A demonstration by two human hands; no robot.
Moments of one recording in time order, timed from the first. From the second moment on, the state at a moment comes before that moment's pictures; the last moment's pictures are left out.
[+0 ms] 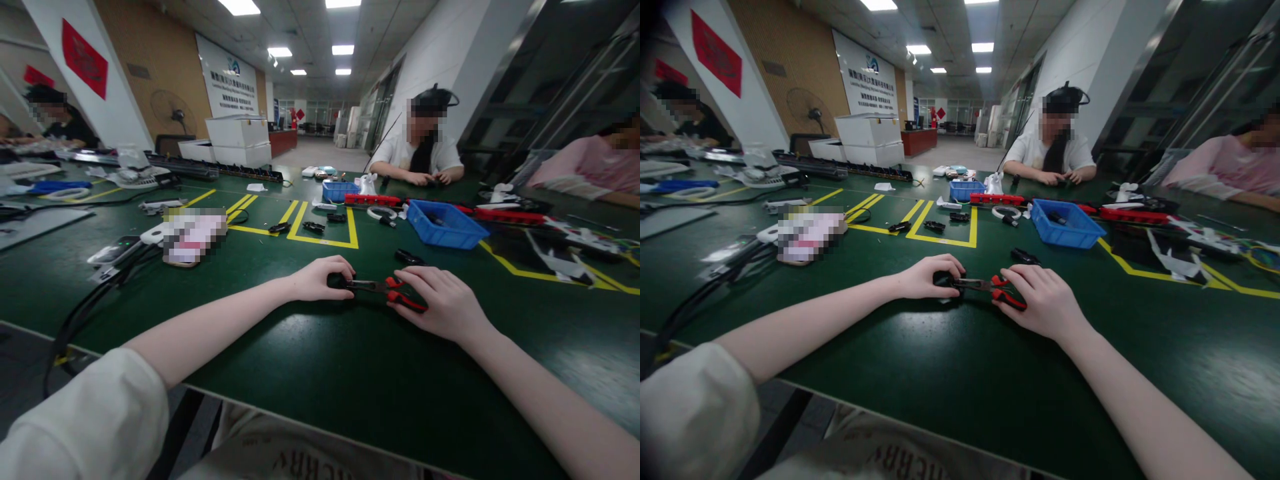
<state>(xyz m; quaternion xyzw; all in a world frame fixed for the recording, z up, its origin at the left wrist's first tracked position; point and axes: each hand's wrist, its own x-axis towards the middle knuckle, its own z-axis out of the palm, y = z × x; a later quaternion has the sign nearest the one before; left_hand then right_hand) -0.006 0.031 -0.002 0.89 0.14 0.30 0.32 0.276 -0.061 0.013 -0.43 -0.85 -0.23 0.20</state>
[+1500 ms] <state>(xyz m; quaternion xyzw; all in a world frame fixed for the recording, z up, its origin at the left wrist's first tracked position) -0.005 0.031 -0.004 0.89 0.13 0.28 0.33 0.268 -0.065 0.014 -0.46 -0.86 -0.12 0.16</state>
